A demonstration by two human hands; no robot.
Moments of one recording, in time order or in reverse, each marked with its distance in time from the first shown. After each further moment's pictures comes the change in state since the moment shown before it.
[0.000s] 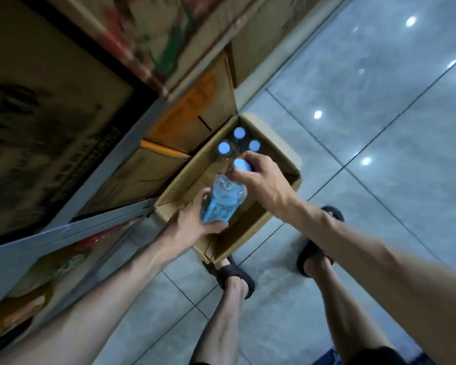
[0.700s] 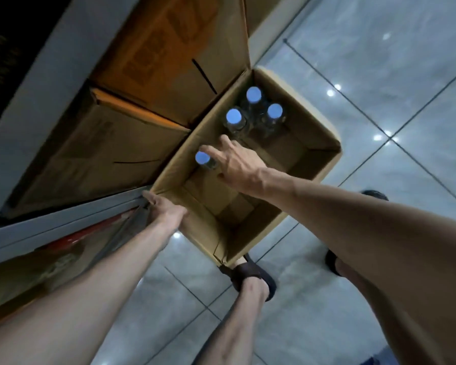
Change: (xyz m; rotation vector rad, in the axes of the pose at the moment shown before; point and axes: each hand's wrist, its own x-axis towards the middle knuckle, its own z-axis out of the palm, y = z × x) left_hand 0.114 -0.140 0.022 -0.001 0.316 -0.611; right_hand 0.121 0.130 0.096 -1.046 -0.254 -0.286
